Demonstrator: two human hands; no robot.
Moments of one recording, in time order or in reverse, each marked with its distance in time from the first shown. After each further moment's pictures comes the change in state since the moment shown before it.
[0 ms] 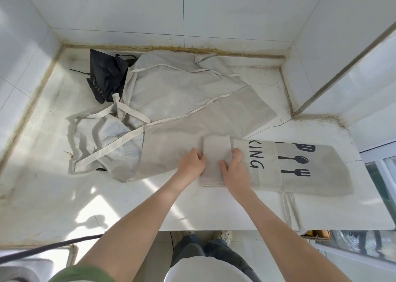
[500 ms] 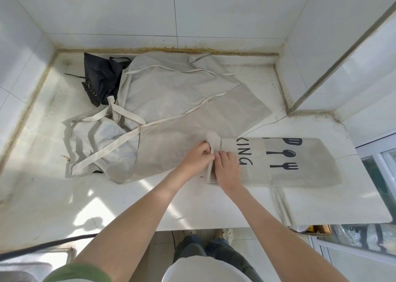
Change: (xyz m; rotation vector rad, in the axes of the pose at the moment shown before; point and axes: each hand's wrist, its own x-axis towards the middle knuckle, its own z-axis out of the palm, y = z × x) left_hand -0.015 0.029 -0.004 -0.266 -0.163 0.281; right_hand -0.005 -0.011 0.005 0.064 -0.057 -0.050
